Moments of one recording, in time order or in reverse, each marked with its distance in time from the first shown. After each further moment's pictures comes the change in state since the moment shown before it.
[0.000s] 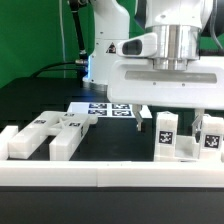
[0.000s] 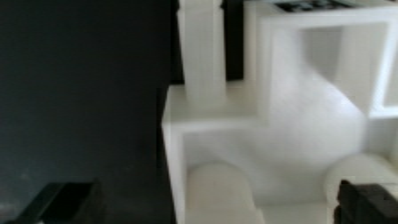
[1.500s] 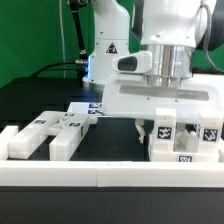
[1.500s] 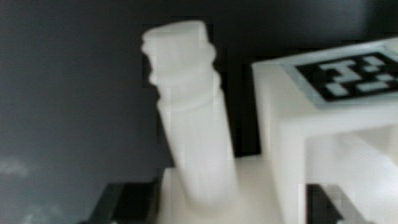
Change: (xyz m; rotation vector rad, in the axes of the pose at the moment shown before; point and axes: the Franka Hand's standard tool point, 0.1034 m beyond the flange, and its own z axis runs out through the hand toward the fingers) arm -0.005 0.013 0.009 -0.025 -0.050 -0.025
